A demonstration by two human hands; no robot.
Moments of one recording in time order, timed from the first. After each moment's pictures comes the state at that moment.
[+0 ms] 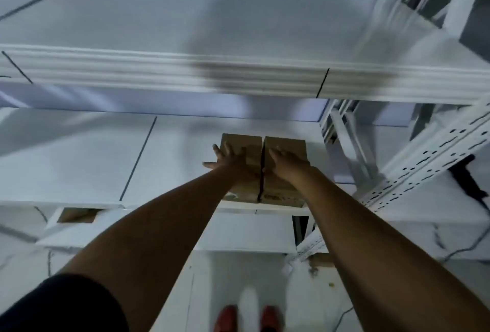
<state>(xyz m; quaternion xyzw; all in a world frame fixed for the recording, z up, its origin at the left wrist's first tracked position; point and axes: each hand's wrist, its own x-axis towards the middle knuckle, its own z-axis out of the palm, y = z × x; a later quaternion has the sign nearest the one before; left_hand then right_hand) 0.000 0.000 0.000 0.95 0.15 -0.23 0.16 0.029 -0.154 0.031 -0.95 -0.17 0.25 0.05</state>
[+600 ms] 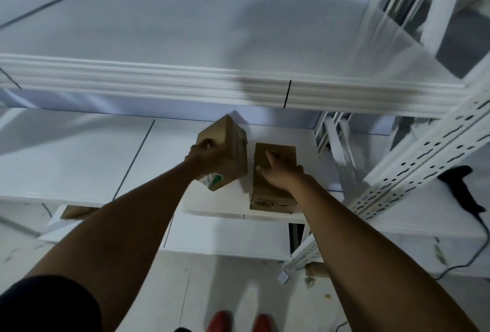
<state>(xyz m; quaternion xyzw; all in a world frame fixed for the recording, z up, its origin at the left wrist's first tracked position) 0.005 0.047 0.011 0.83 0.28 -0.08 0.48 0.040 -0.187 0.036 -0.94 -0.15 0.27 0.14</state>
